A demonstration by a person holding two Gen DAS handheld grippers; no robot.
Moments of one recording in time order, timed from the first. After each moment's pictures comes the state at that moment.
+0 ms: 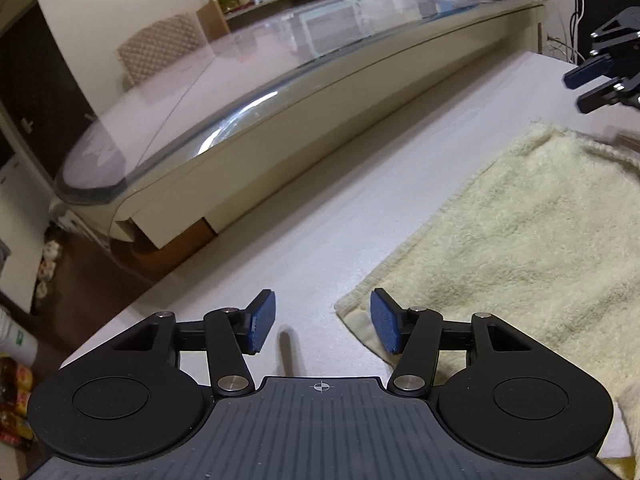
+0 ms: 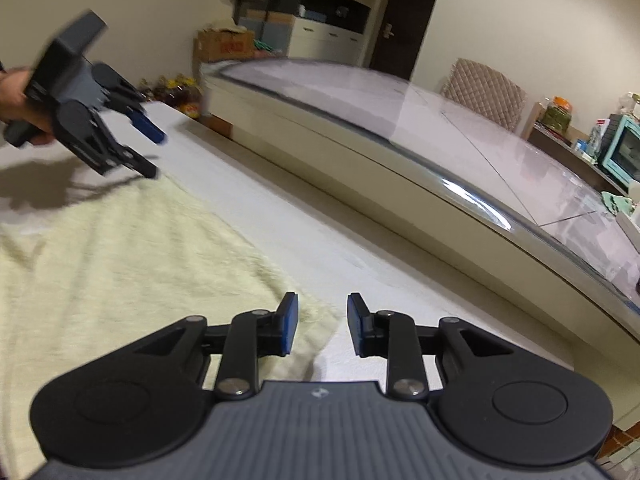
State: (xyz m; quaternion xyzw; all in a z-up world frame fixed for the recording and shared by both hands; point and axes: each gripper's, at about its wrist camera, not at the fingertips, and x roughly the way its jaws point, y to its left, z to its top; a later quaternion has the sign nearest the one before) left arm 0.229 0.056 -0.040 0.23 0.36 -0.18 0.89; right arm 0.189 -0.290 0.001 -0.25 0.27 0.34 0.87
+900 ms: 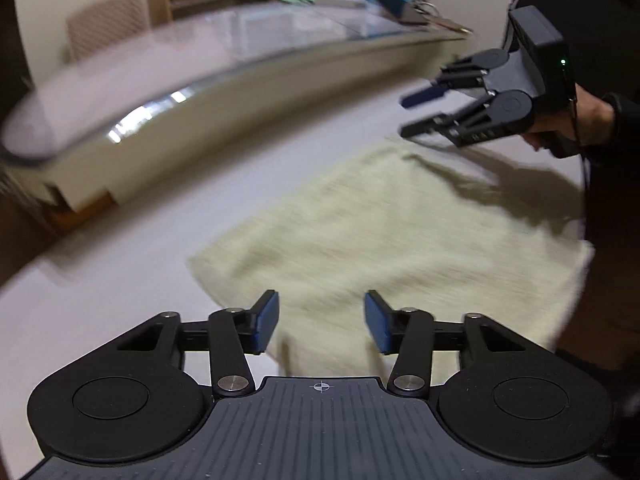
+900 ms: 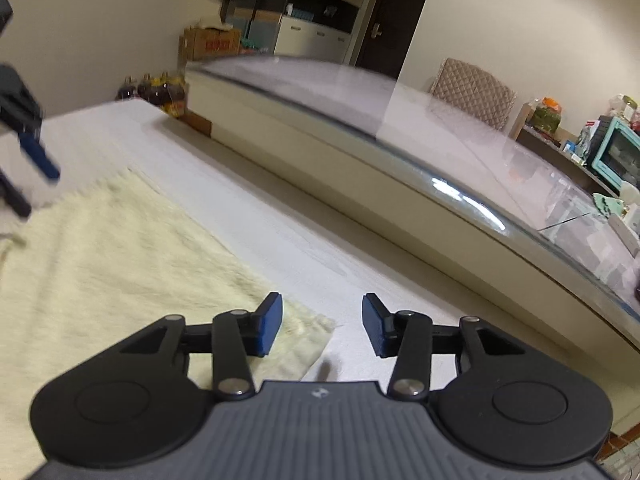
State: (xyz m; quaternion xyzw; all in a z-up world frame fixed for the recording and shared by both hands) left arm 0.130 0.032 -0.003 0.12 0.41 -0.33 0.84; right arm 0.184 -0.291 0.000 -0.24 0.25 0.33 0.88
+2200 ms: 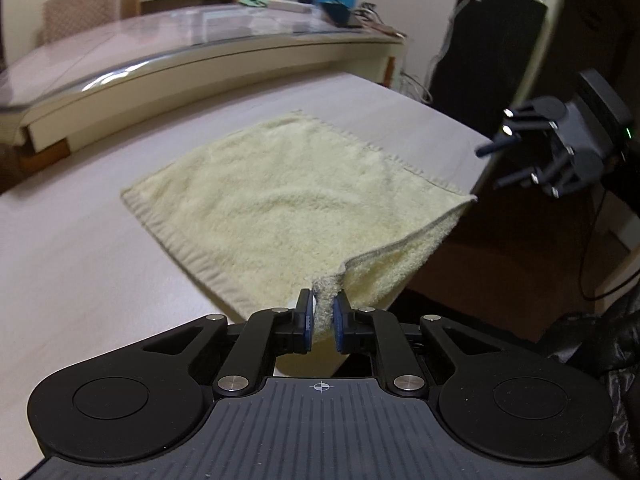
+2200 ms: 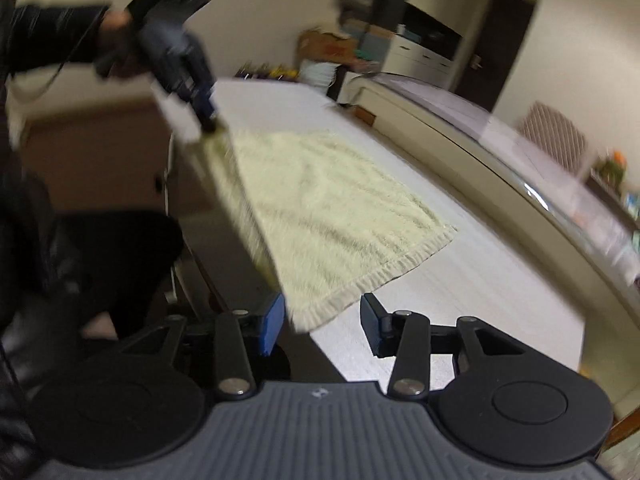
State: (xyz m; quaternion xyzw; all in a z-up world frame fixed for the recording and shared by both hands) left arm 0.040 0.049 -0.007 0.06 0.39 -0.34 0.85; right arm -0.014 -0.378 0.017 -0.34 0.22 0.45 0.79
